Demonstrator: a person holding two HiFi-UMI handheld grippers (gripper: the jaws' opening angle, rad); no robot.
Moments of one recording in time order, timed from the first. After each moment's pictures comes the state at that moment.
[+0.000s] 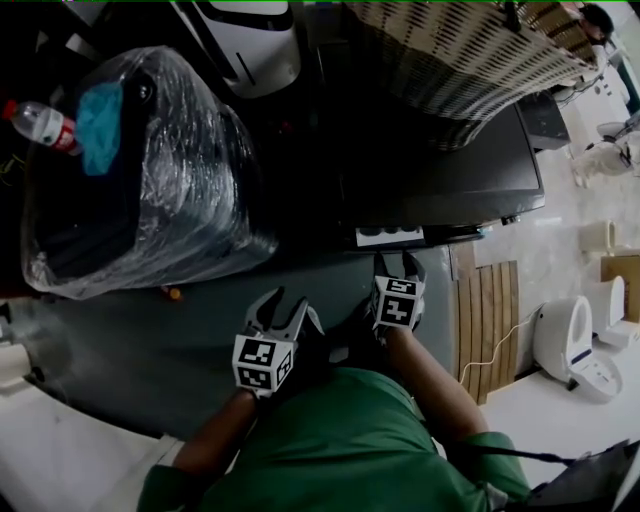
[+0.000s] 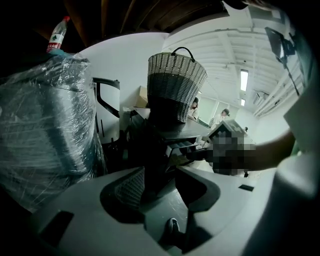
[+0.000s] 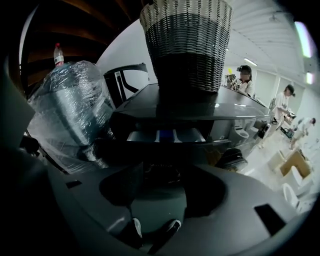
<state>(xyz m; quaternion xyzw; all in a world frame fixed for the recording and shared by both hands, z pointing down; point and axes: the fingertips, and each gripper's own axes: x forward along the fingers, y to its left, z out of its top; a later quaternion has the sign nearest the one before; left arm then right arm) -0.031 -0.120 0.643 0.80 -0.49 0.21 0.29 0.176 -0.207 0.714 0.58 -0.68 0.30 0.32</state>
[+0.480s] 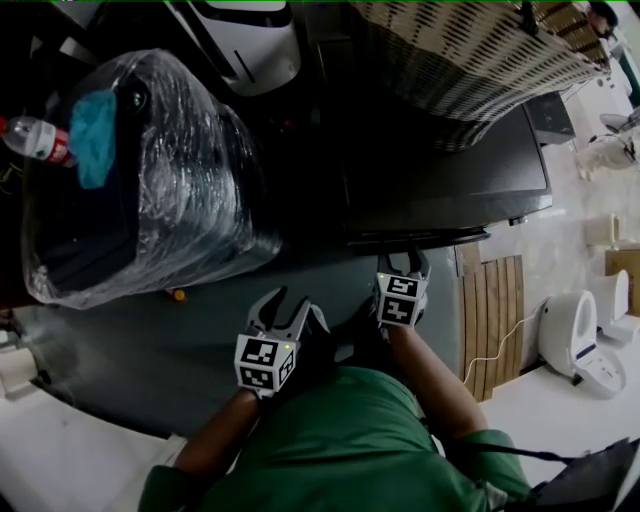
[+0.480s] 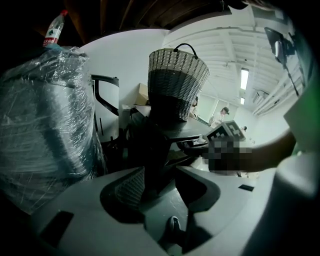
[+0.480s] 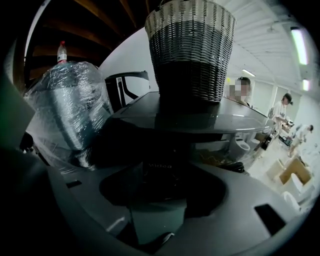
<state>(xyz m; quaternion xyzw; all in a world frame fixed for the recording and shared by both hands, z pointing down) -0.039 -0.136 0.651 0.80 -0.48 0.22 0.30 0.171 -0.238 0.714 0.60 -0.69 0.25 0.30</state>
